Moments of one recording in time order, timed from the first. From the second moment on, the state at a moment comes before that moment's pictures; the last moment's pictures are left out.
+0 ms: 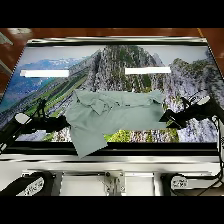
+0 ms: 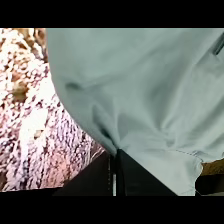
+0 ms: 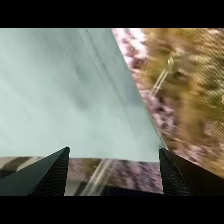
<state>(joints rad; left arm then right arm) 0.07 -1.08 0.58 0.87 -0.87 -1.40 -0.34 -1.56 0.99 -1.09 1.22 1.38</state>
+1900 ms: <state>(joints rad) 0.10 -0.55 1.89 1.20 -1.36 -1.58 -0.18 -0.57 1.84 -1.40 1.43 1.48</state>
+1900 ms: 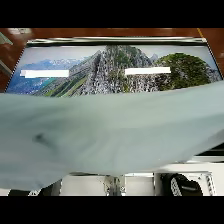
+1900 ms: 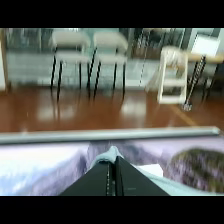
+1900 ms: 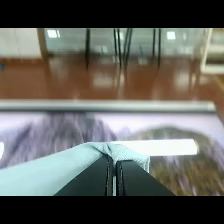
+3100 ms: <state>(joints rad) 0.10 -1.57 1.43 0.92 -0.76 -1.24 0.01 -1.63 1.46 -1.28 0.61 1.49</state>
